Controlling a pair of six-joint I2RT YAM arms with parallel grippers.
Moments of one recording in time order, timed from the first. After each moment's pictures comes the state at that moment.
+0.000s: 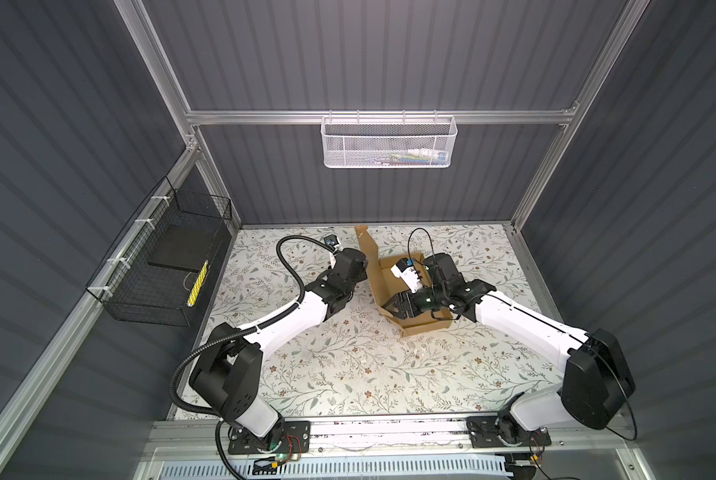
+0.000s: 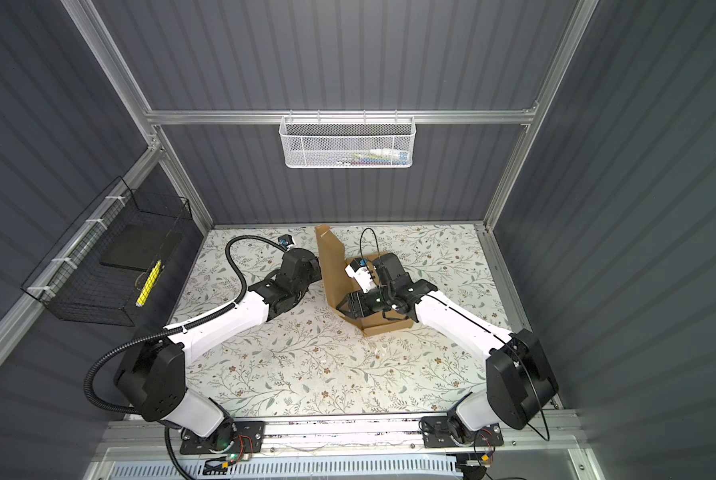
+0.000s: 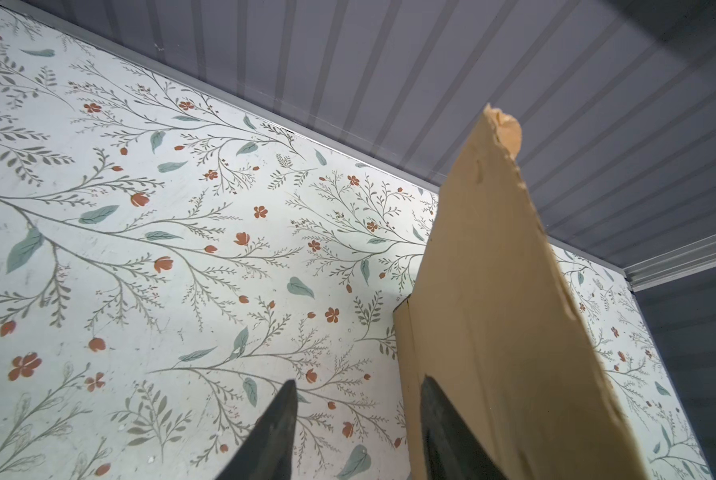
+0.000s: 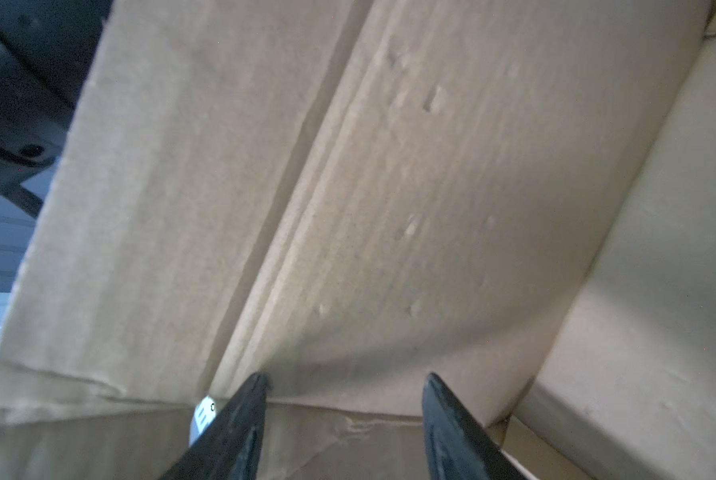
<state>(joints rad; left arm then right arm) -0.65 1.59 1.13 -0.09 -0.44 -0.71 0.61 1.47 1.07 -0.39 -0.56 0.29</state>
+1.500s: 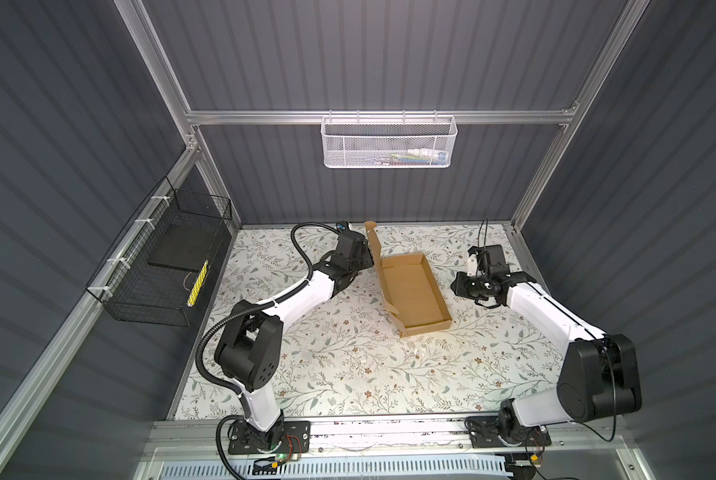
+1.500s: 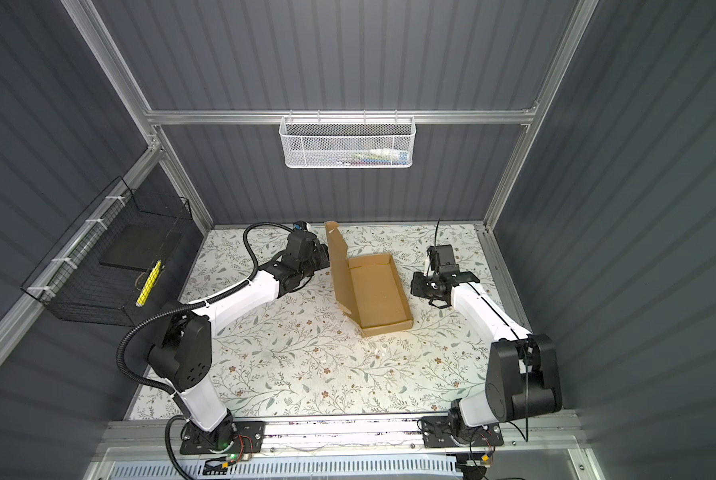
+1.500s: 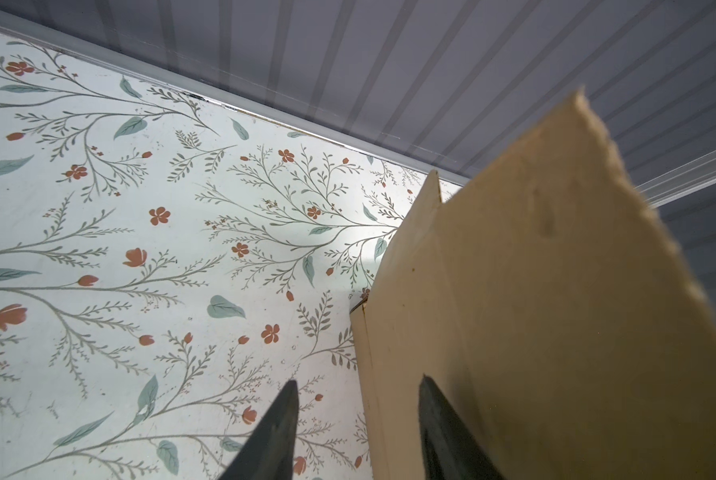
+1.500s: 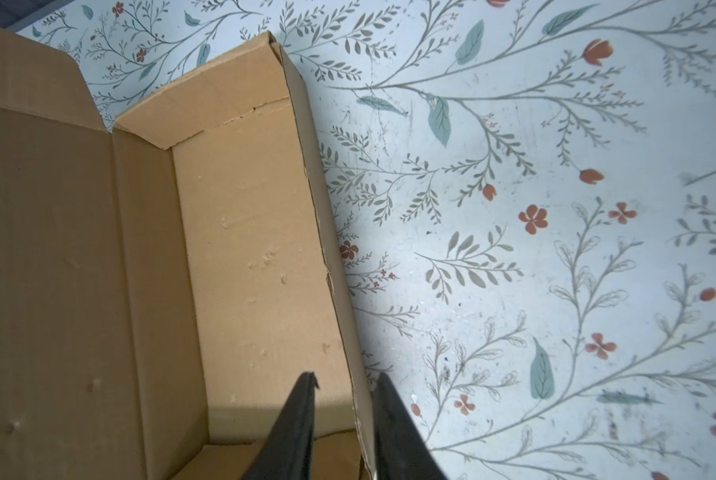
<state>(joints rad) -0.58 1.78 1.35 -0.13 -0.17 -0.63 0.16 1.46 1.01 -0.51 -0.16 0.33</state>
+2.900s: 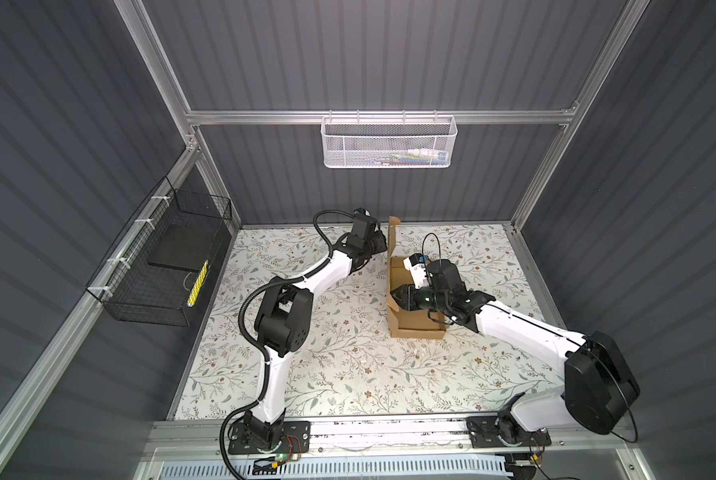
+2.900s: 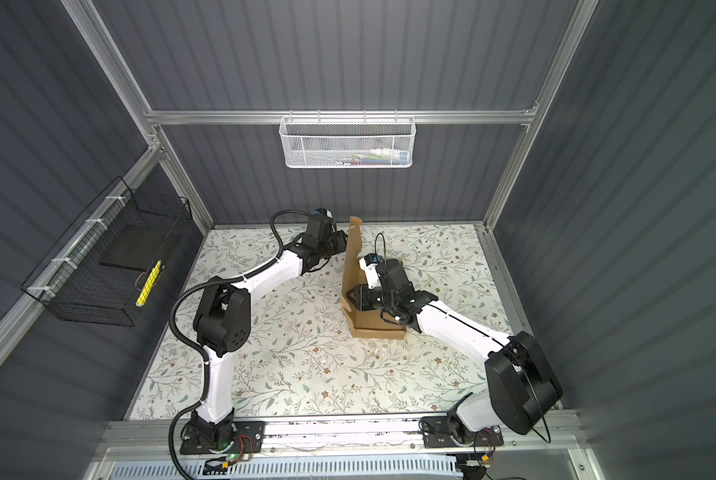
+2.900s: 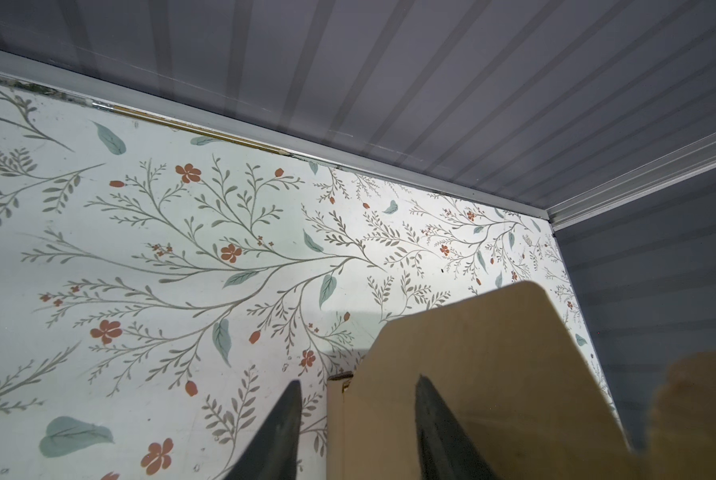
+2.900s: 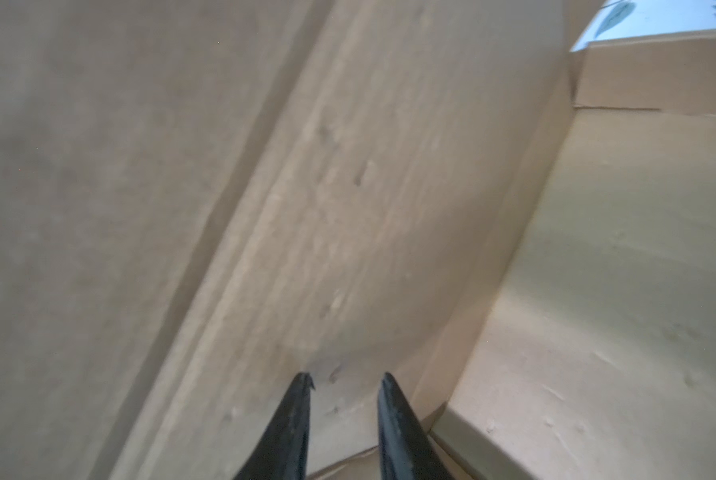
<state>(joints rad) -0.56 2.13 1.76 -0.17 -0.02 -0.62 0.61 1.44 0.92 -0.09 -0.31 0.50</state>
